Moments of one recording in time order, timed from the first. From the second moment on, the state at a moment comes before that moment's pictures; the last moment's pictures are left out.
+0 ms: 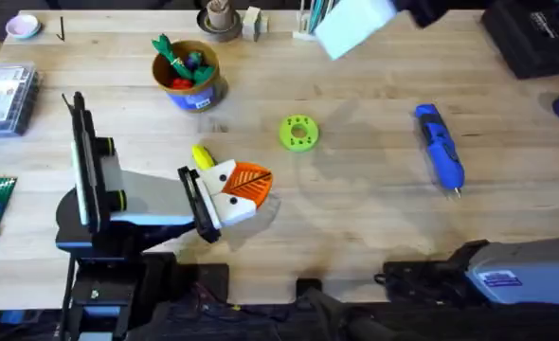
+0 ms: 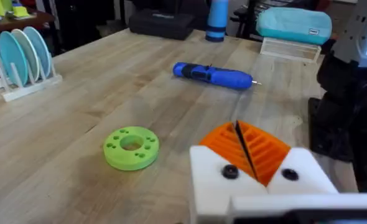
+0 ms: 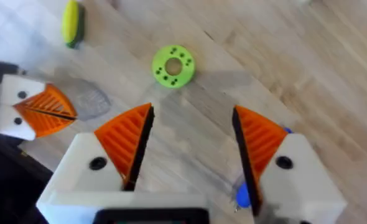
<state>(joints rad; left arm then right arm) 0.00 0.01 0.01 -0.11 1.14 0.02 0.63 1.59 2.08 -1.53 0.04 -0.08</state>
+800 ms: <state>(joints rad) 0.00 0.01 0.01 -0.11 1.14 0.02 0.02 1.17 1.26 -1.30 0.10 0.07</state>
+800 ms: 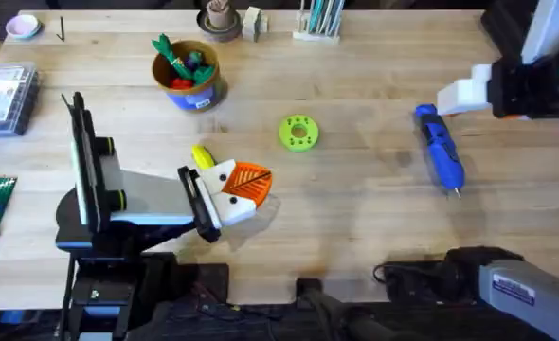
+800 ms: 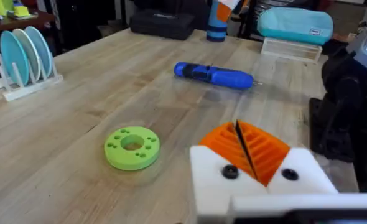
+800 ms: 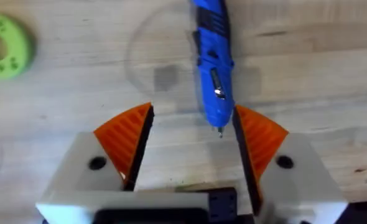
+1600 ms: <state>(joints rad) 0.00 0.01 0.01 -0.12 1.21 0.15 -0.11 1.45 1.14 -1.08 0.08 -0.33</state>
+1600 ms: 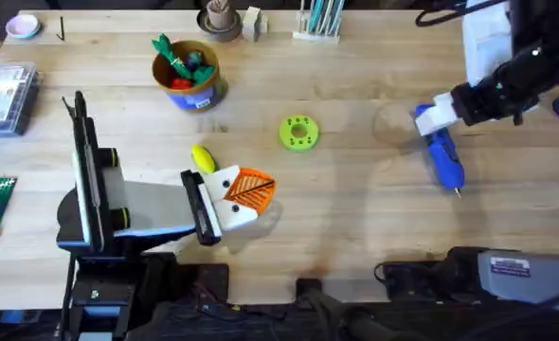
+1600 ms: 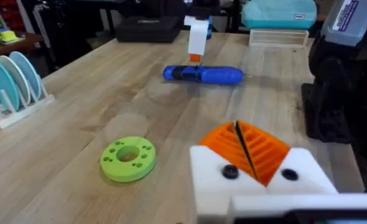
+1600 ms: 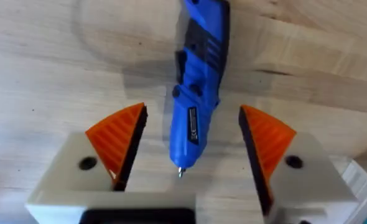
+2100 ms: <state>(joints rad) 0.00 0.01 0.01 -0.13 1.22 0.16 -0.20 1.62 1.14 -0.96 0.03 -0.37</state>
